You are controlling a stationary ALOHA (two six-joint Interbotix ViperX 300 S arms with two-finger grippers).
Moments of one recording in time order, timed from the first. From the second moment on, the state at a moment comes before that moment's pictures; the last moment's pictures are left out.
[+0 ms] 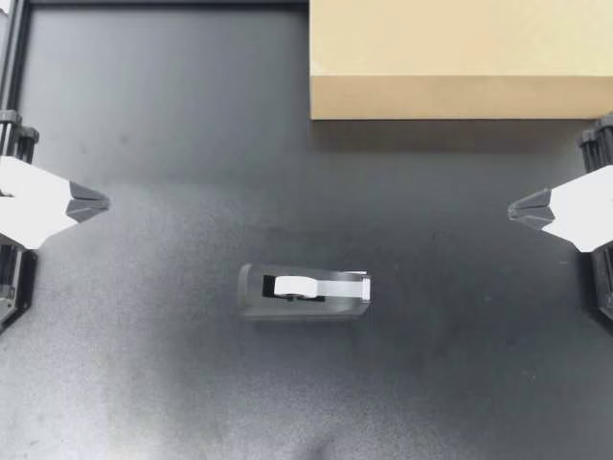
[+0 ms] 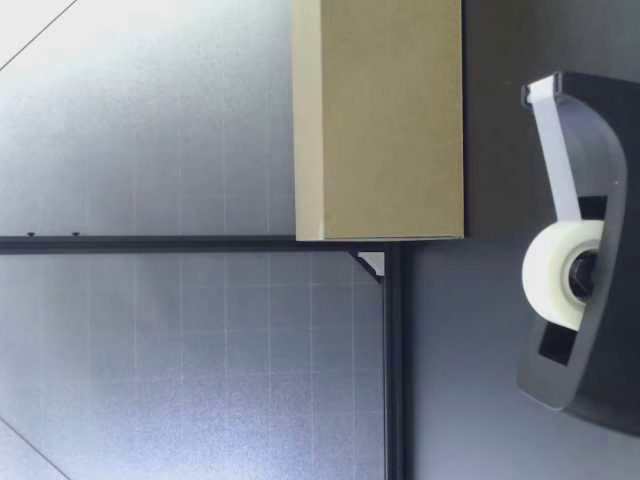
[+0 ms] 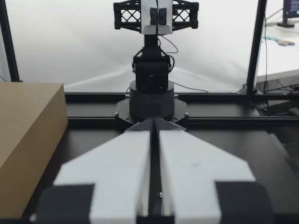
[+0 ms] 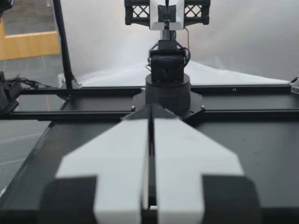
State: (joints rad) left arm 0.00 -0.96 1.17 0.00 -0.30 0.00; right arm 0.00 -0.96 1.17 0.00 -0.30 0.00
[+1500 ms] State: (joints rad) left arm -0.01 -0.89 1.27 0.00 -0.41 0.00; right arm -0.19 0.07 0.42 0.47 0.86 -0.37
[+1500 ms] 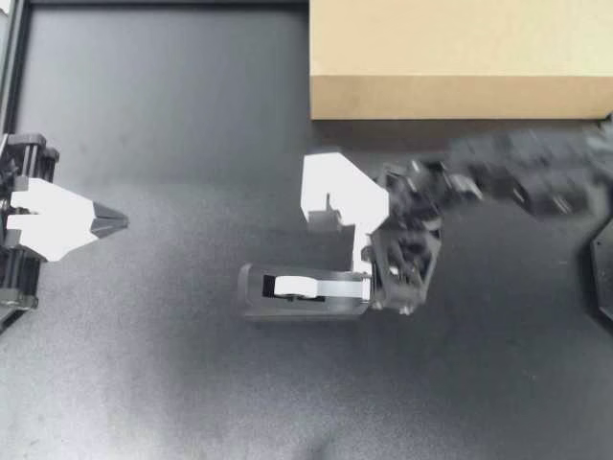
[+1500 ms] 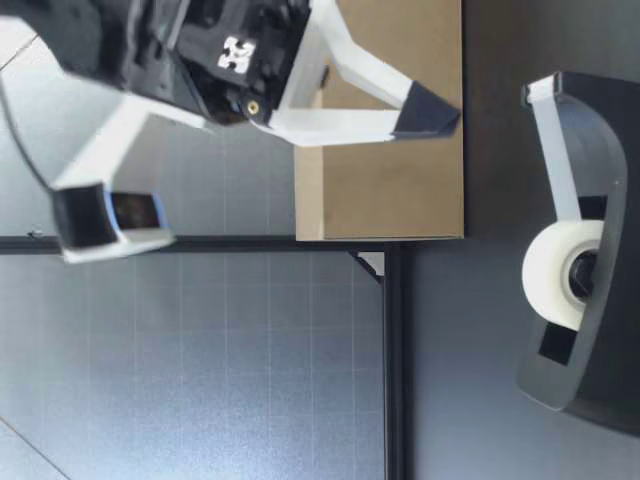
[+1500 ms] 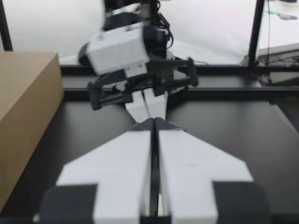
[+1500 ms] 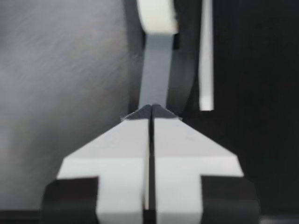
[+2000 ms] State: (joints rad) left arm -0.01 -0.89 1.29 0.00 -0.41 -0.01; right arm -0.37 0.35 0.19 0.76 1.21 -0.57
